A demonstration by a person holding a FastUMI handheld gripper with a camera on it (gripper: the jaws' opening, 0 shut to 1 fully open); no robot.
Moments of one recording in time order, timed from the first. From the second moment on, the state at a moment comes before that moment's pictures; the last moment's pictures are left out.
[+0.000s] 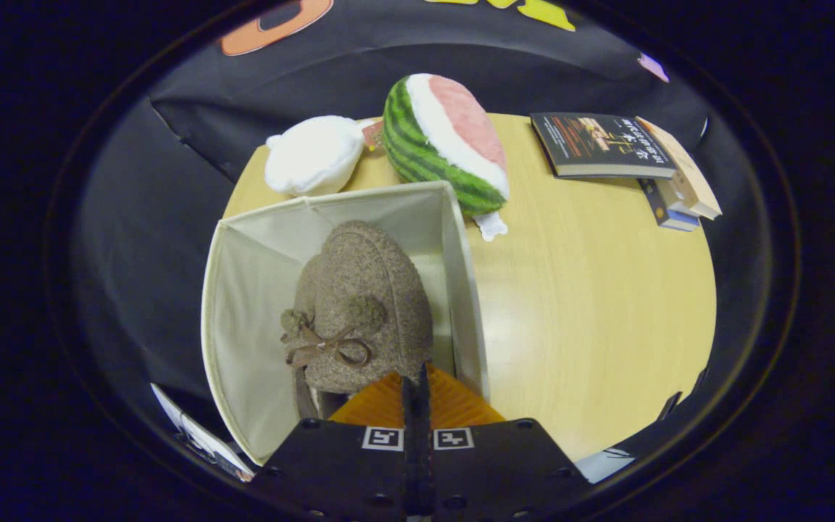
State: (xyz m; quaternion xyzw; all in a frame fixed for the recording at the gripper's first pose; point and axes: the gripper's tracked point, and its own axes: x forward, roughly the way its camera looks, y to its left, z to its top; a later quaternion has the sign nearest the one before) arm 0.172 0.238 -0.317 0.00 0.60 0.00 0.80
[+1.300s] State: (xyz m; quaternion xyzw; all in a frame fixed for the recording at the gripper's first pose) arm 0.113 0.203 -0.120 -0.06 0.34 0.04 0.94
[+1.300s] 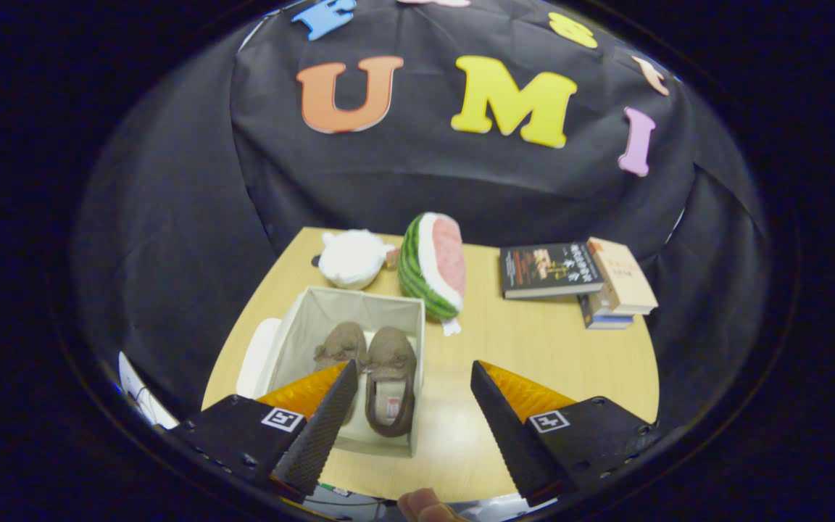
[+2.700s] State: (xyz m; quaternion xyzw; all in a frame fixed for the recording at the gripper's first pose) arm 0.007 0.113 0.089 -0.02 0.08 -0.02 1.00
